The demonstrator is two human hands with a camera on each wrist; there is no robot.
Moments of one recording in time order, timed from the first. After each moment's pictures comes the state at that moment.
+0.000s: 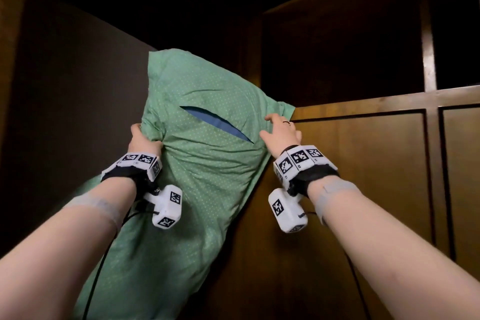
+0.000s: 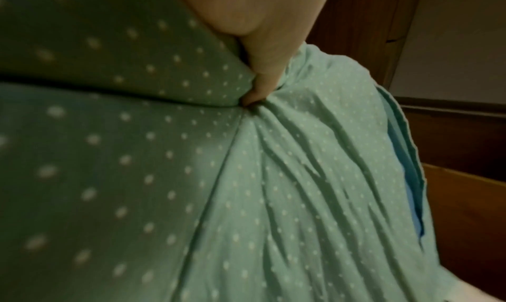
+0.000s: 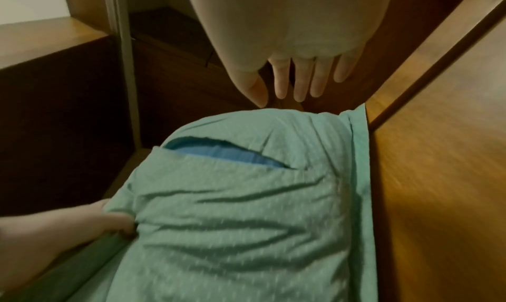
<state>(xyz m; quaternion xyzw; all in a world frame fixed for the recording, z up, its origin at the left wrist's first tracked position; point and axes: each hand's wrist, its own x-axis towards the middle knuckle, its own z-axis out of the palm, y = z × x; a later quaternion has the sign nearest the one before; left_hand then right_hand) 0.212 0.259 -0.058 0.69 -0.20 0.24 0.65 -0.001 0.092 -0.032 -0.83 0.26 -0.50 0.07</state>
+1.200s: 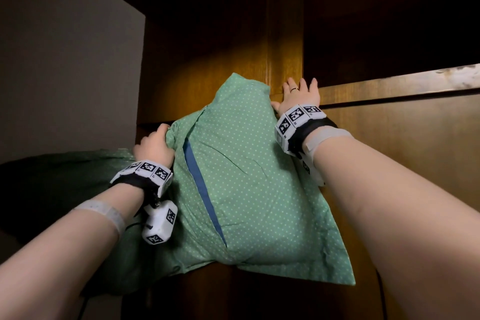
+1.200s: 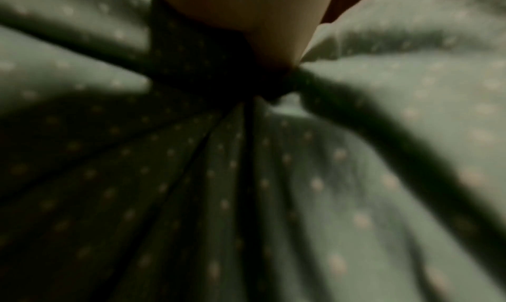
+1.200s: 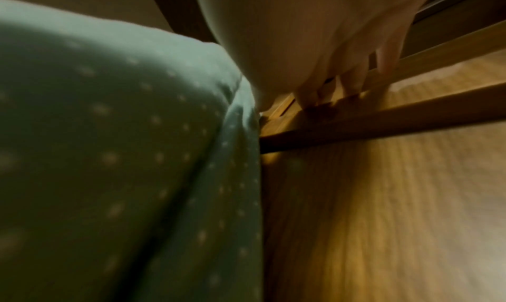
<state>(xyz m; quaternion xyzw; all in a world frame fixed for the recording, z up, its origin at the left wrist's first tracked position) 0.409 0.127 -0.061 0.79 -0.30 0.36 0.39 0.179 -0.015 0.042 -0.78 0.47 -0.29 -0.29</state>
